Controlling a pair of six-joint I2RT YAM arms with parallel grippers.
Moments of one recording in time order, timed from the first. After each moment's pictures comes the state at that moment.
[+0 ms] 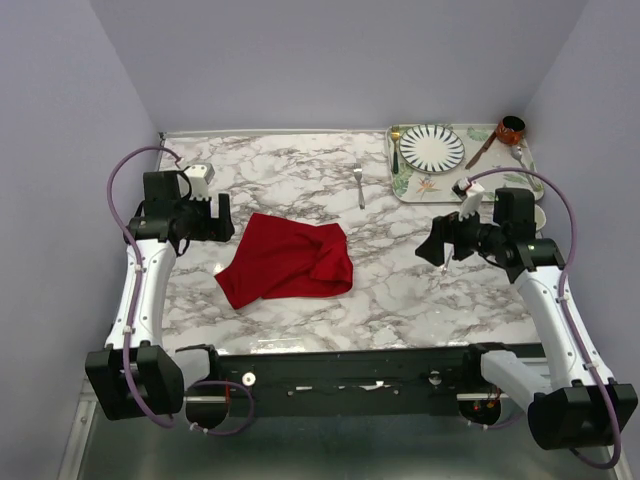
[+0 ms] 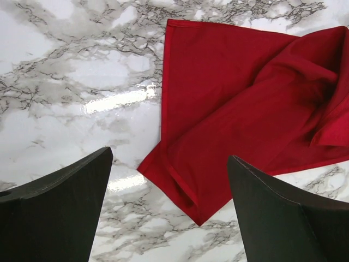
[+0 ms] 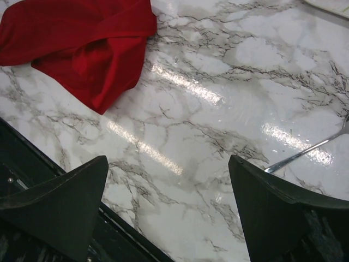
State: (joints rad) left arm 0.11 1.16 1.06 -0.71 0.32 0.11; right arm 0.04 0.99 0.93 -0.70 -0.60 -0.13
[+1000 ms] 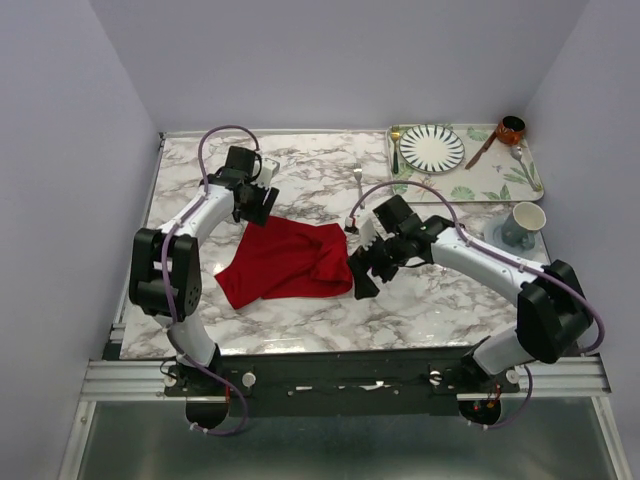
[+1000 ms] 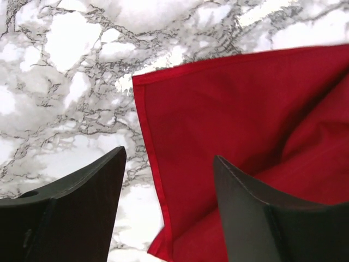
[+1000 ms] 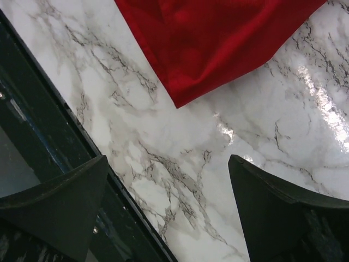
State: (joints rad) left arm -0.21 1.72 1.29 -0.57 0.06 0.21; right arm 0.64 1.48 1.02 -0.64 -0.47 -0.15
